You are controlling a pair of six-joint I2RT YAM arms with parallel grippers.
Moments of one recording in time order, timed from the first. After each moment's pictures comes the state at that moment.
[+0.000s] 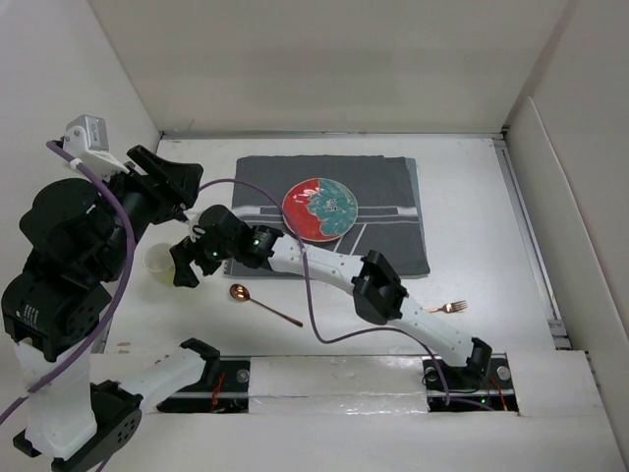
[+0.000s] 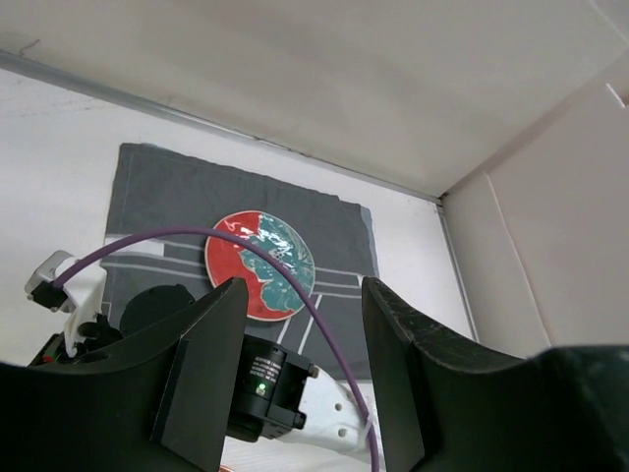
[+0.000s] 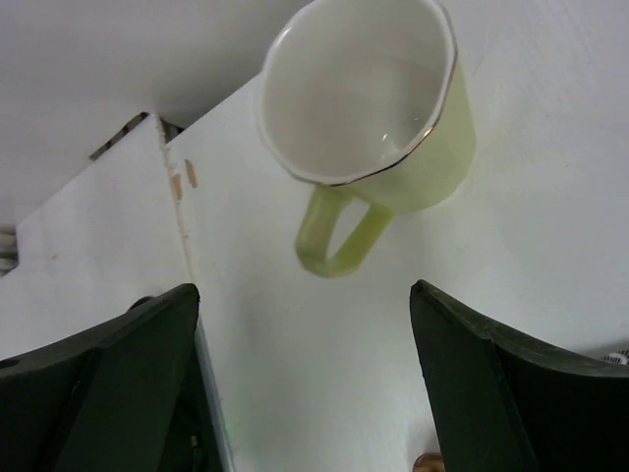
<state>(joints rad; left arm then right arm) -0.46 0.98 1.92 -1.06 -0.25 -0.59 1.15 2.59 2.48 -0.35 -0.32 0.39</state>
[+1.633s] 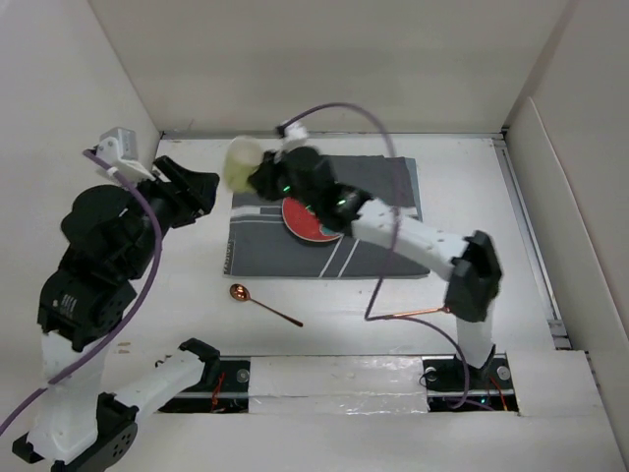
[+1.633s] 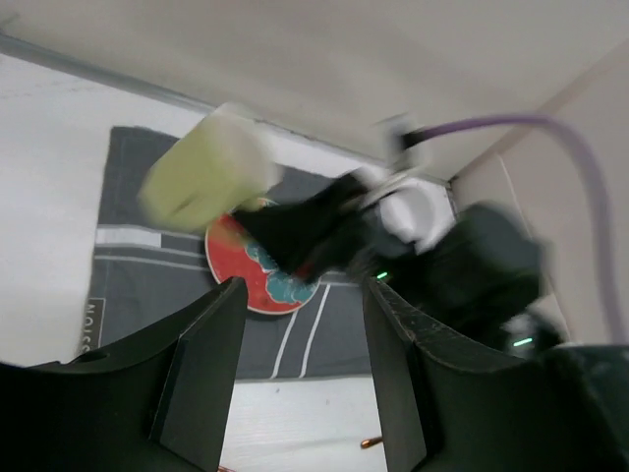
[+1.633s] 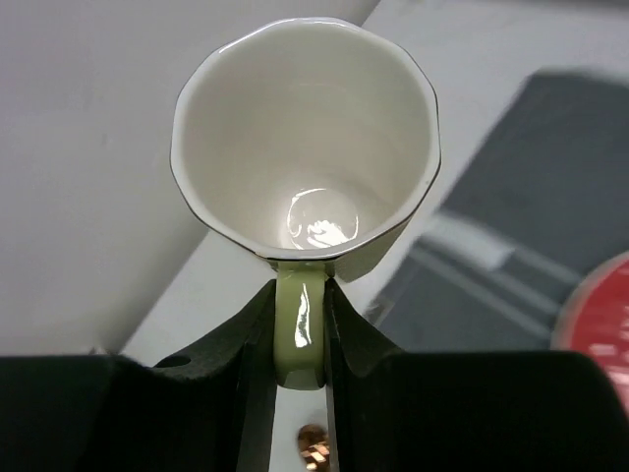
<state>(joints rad) -0.46 0.89 1.66 -0.92 -0.24 -0.58 0.97 1.97 1.82 -0.04 0.16 0.49</state>
